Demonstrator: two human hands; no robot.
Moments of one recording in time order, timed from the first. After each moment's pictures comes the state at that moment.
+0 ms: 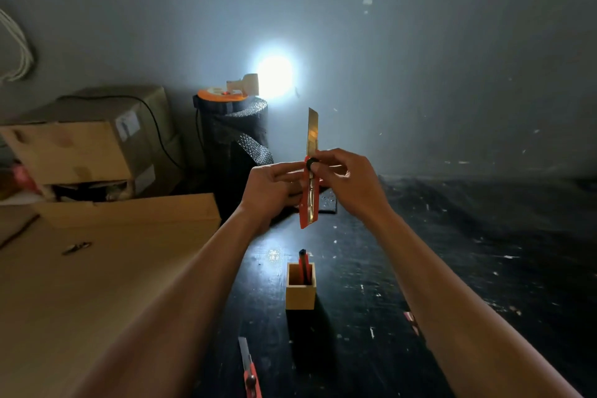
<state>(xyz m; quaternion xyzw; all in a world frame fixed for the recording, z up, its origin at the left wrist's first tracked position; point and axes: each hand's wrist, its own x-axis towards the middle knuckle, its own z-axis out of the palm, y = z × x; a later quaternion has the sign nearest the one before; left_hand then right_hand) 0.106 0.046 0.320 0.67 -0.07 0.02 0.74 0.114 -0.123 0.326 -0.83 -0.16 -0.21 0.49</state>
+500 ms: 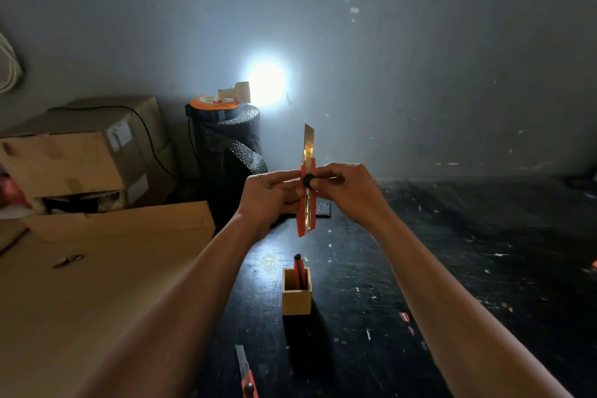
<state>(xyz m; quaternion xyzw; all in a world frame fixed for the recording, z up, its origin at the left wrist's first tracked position) 0.101 0.040 0.321 0.67 -0.06 0.01 0.74 0.101 -0.137 0.330 -0.85 -0.15 -0.16 0.48</state>
